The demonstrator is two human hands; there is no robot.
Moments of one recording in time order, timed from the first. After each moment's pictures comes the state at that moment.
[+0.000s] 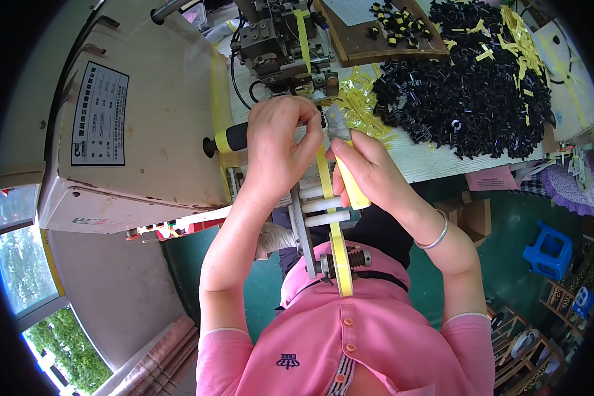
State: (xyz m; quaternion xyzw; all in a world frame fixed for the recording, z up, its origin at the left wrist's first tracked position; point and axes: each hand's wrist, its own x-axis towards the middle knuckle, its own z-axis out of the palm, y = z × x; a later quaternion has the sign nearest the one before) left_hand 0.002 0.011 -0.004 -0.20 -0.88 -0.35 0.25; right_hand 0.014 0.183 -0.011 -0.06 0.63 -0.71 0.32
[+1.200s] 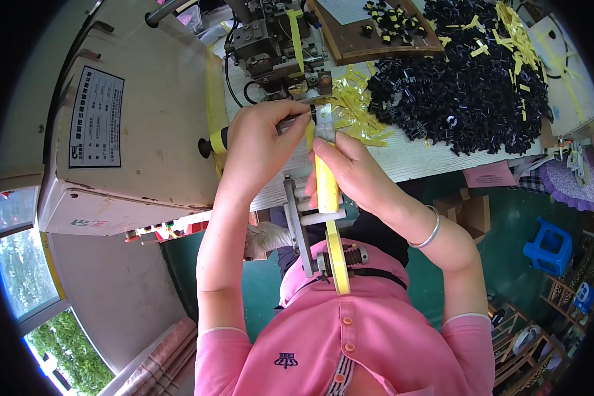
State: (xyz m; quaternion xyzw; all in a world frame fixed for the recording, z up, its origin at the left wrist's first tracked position) left_hand 0.000 0.002 0.014 -0.06 -0.91 -0.40 0.03; right_hand 0.017 0.165 -0.011 -0.01 0.55 -0.75 0.37
